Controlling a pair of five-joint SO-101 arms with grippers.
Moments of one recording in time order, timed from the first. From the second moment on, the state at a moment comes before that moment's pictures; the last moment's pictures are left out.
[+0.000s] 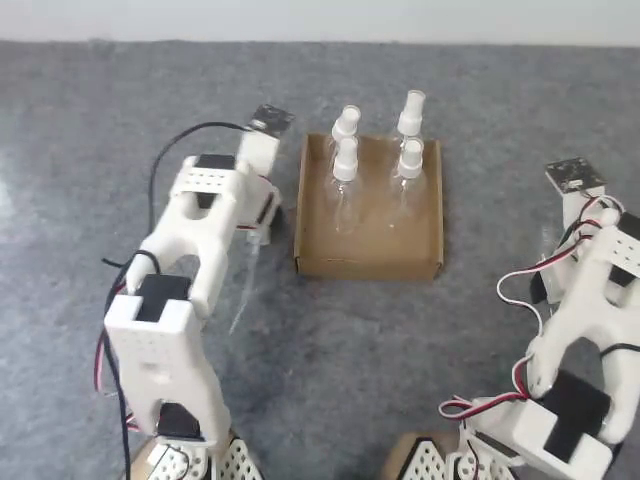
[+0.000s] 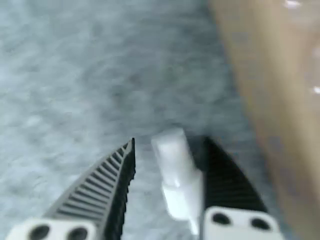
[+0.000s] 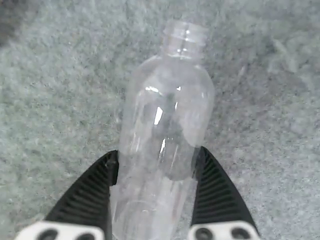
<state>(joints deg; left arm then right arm) -2.7 25.5 7.1 58.2 -14.1 29.0 -7.2 24.9 71.4 43.1</state>
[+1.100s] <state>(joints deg) -5.2 -15.7 17.1 76.6 -4.4 32.3 -7.3 31.4 66.7 47.2</state>
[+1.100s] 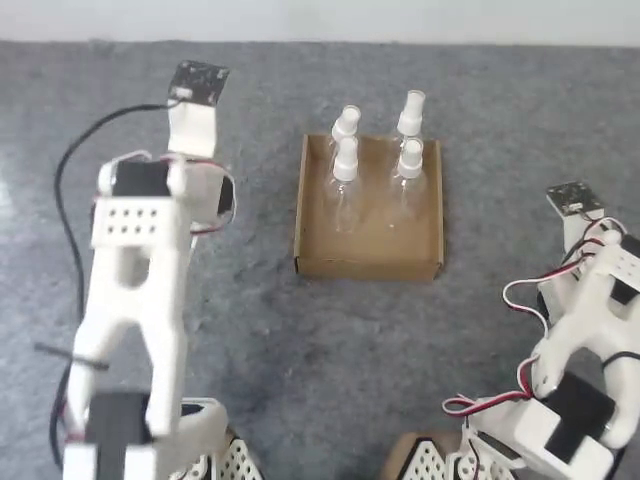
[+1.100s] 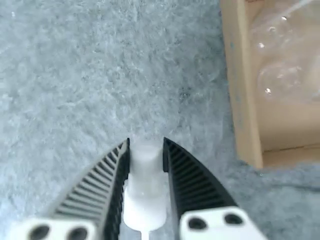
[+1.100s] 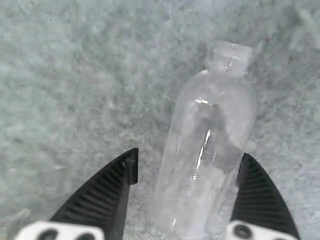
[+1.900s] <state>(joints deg) -5.3 -25.2 28.7 71.1 -3.8 30.2 18.5 2.4 79.7 43.4</state>
